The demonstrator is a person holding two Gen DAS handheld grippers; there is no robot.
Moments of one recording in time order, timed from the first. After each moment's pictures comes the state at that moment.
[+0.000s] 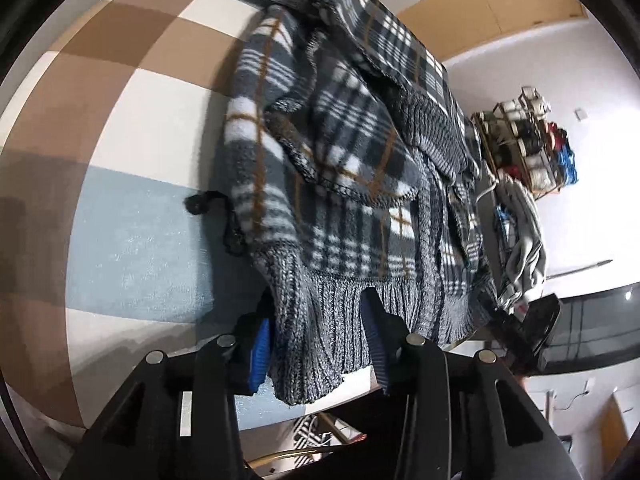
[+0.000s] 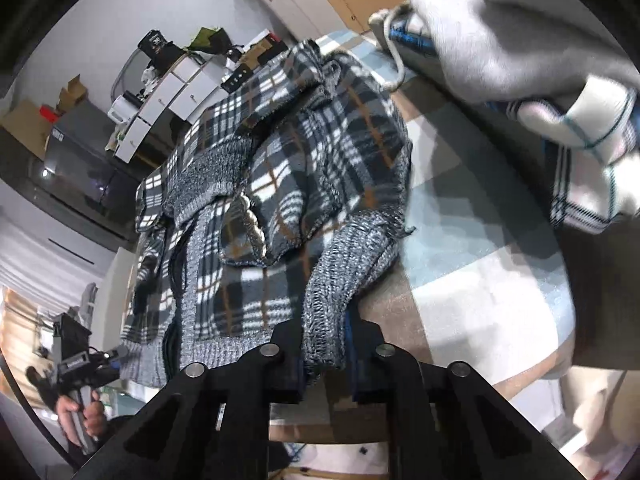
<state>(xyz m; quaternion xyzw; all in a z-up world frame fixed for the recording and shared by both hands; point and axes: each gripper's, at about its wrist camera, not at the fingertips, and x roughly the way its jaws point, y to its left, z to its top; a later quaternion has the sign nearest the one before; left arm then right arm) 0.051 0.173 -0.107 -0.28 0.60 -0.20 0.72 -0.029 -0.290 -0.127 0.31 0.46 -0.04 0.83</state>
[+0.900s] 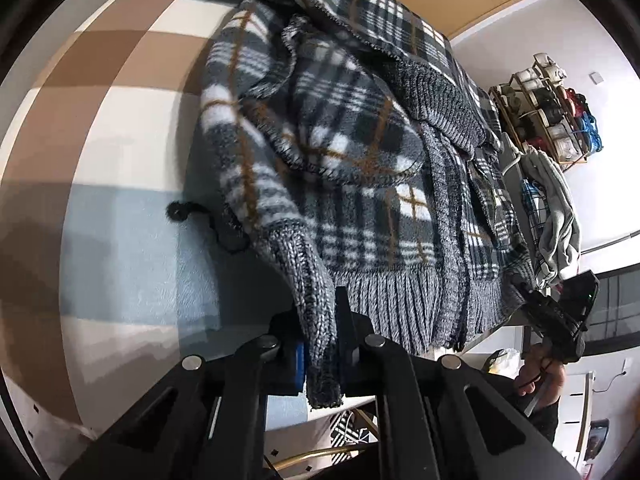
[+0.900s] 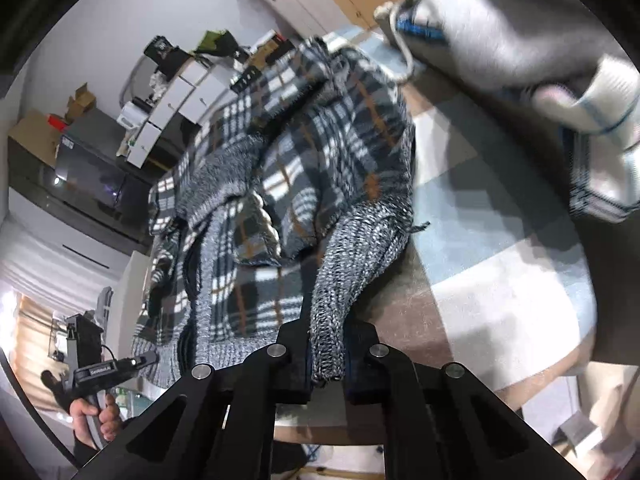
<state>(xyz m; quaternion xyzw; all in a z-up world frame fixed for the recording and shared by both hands) 0.049 0.142 -0.102 -0.20 0.62 -0.18 0.74 -0.032 -0.290 -0.128 0.34 0.45 -0.02 0.83</state>
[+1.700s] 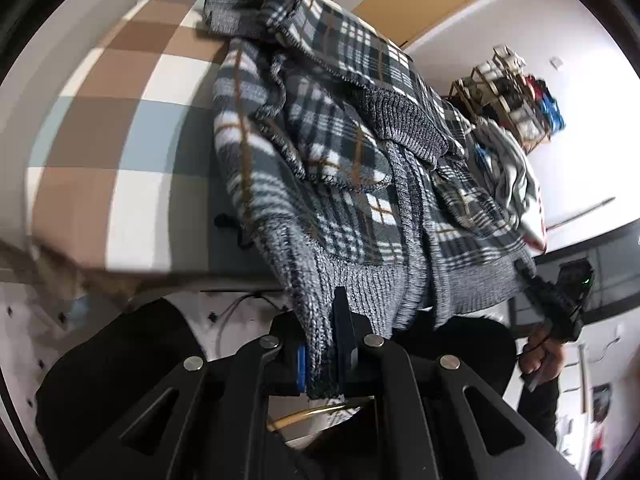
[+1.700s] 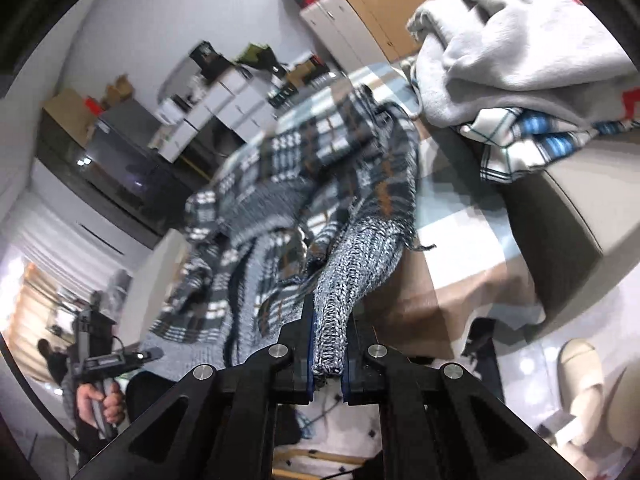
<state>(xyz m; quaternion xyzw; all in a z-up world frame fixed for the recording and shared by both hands) -0.031 0.170 -0.072 -0.20 0.58 -0.24 0.75 -0.113 -0.283 -0.065 0.30 0.41 0.02 0.86</state>
